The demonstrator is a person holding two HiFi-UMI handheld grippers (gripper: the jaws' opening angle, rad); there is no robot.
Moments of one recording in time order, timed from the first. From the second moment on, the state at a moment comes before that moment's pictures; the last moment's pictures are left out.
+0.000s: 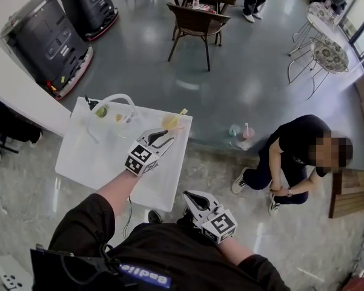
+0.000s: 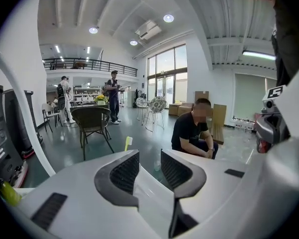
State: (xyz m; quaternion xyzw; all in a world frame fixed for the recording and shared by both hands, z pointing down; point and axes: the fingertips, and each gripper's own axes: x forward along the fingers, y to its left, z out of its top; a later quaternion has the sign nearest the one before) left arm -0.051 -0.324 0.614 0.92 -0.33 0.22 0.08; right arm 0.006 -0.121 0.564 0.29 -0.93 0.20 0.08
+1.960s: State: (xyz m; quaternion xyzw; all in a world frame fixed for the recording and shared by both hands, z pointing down) left arm -0.020 -0.439 0.699 0.87 -0.34 0.36 0.03; right arm 0.060 -0.114 0.611 0.32 -0.90 0.27 0.11
